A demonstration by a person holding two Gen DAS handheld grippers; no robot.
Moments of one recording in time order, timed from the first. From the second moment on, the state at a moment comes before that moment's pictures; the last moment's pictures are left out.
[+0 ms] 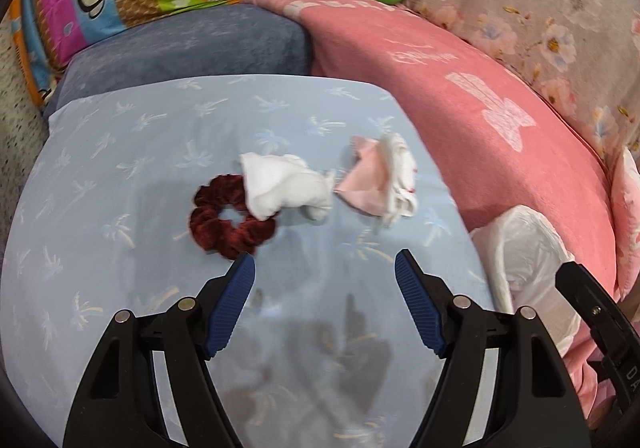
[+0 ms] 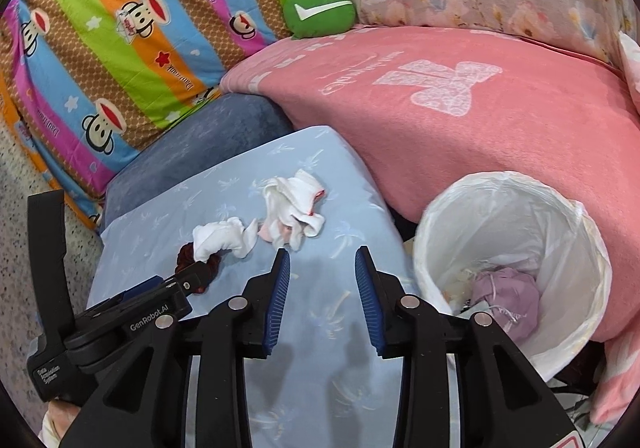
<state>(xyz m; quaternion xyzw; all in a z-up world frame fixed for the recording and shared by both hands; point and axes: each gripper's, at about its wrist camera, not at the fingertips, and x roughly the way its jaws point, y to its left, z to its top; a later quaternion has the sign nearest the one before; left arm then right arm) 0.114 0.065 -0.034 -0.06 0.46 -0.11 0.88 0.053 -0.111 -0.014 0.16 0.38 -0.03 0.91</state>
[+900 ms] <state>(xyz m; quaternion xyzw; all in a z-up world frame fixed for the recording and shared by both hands) 0.178 0.164 -0.095 -0.13 0.51 -0.04 0.85 0.194 0.001 -0.091 0.14 0.46 0.06 0.87</state>
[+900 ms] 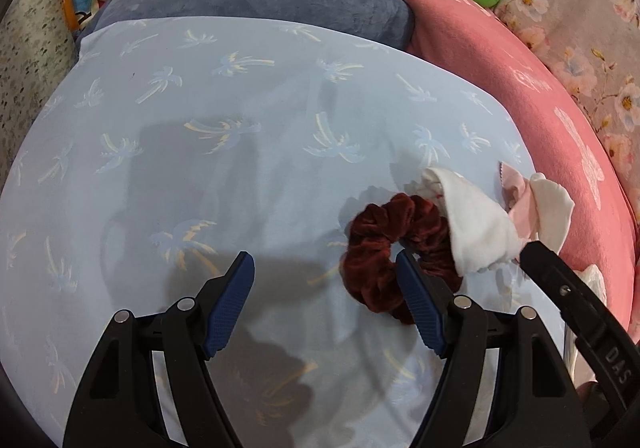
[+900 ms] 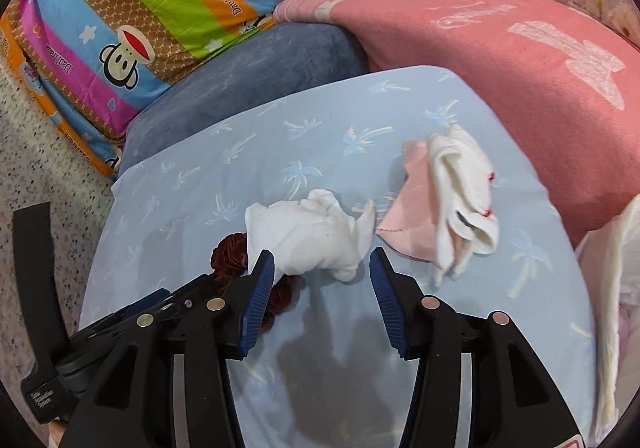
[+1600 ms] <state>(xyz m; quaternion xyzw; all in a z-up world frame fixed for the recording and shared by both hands) 0.191 0.136 -0.103 -0.10 0.50 -0.06 0.86 0.173 -0.018 -0.123 0.20 0.48 0.06 0.85</state>
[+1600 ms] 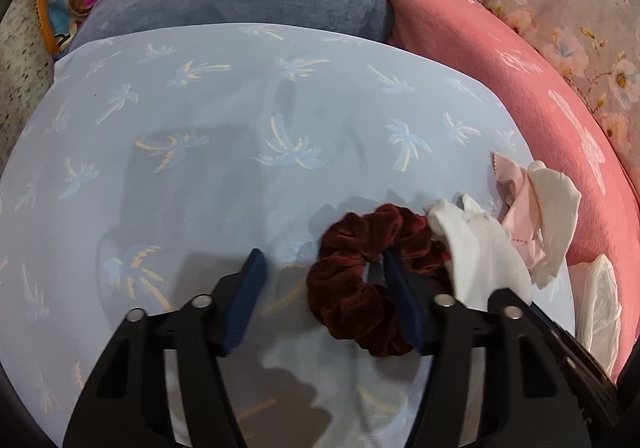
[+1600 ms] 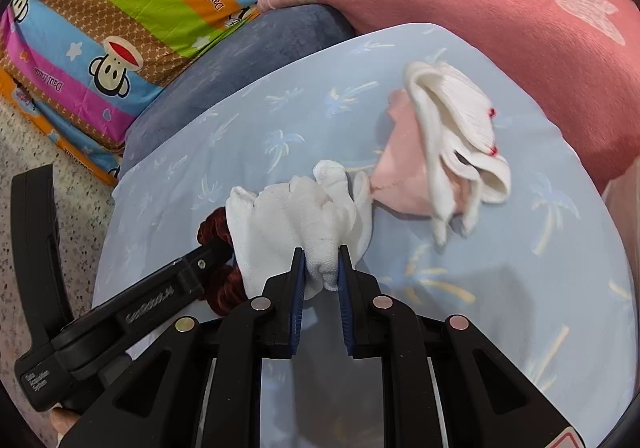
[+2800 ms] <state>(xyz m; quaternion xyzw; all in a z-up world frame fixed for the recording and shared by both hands) 0.092 0.013 0.001 -0.02 0.42 -0.20 0.89 0.037 -0.127 -0.011 0.21 0.36 -0.02 0.91</state>
